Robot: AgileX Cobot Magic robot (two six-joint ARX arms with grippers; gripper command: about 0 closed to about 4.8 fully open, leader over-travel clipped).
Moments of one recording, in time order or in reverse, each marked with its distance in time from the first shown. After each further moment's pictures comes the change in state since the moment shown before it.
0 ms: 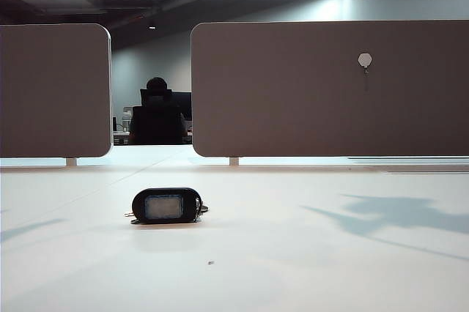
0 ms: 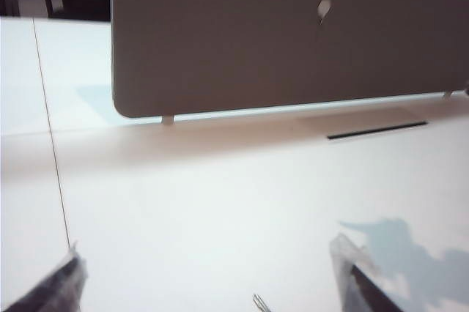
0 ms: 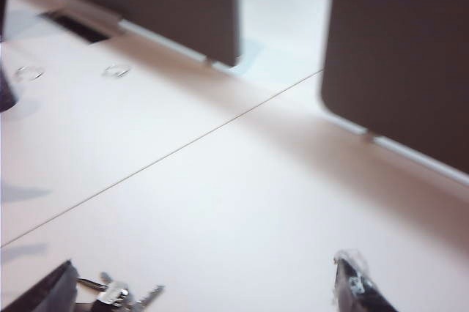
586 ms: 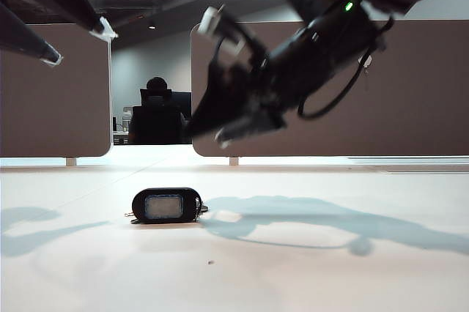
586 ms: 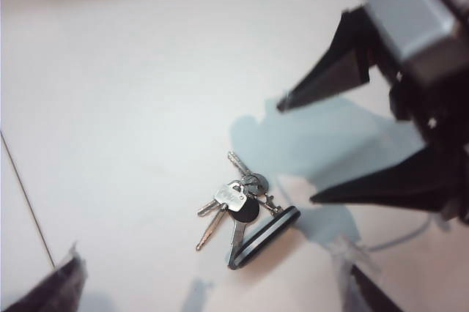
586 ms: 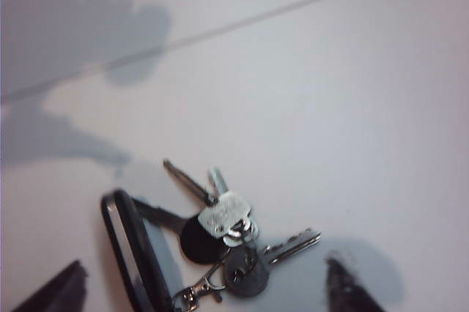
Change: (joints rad) left arm -0.110 0.336 0.251 -0.418 -0.008 0.160; right arm 0.273 0.623 0.239 -0.101 -0.043 -0.212
